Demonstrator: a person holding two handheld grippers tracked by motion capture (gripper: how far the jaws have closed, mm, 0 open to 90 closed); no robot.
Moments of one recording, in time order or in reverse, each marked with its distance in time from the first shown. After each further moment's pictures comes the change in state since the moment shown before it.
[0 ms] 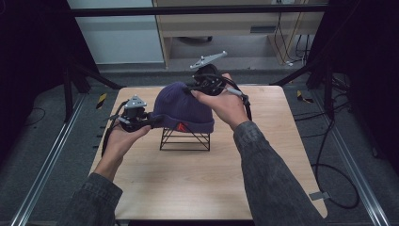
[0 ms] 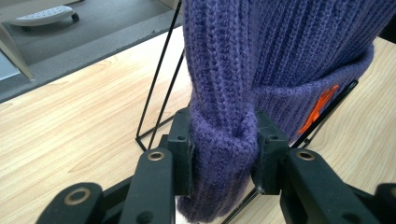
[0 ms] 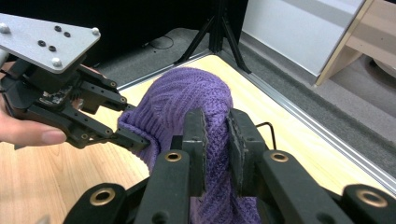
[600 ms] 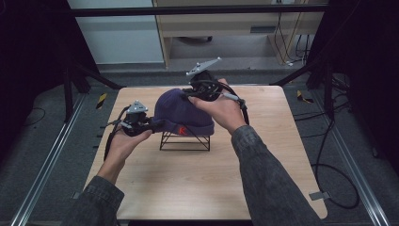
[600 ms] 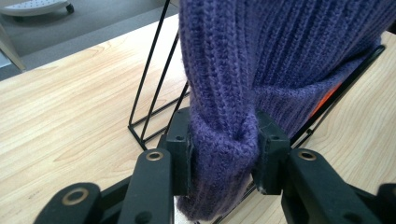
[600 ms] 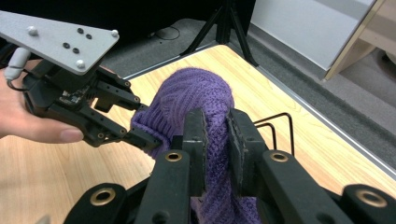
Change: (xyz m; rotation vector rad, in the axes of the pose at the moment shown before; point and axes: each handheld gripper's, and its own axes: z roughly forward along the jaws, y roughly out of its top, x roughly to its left) left arm 0.001 -0.018 0.012 0.006 -0.010 -0.028; right arm 0.009 -0.009 0.010 0.032 0.025 -0.013
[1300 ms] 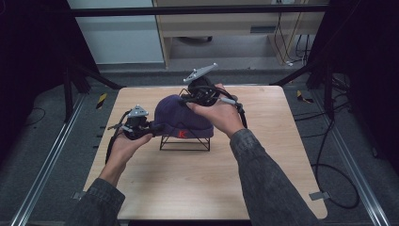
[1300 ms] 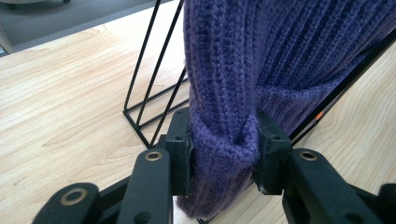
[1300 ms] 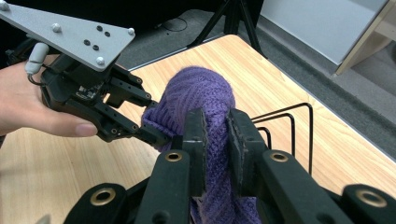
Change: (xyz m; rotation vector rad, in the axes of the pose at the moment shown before) left arm 0.002 -0.016 0.009 0.020 -0.009 -0.022; right arm 0.007 -0.009 0.010 0.029 0.029 -0.014
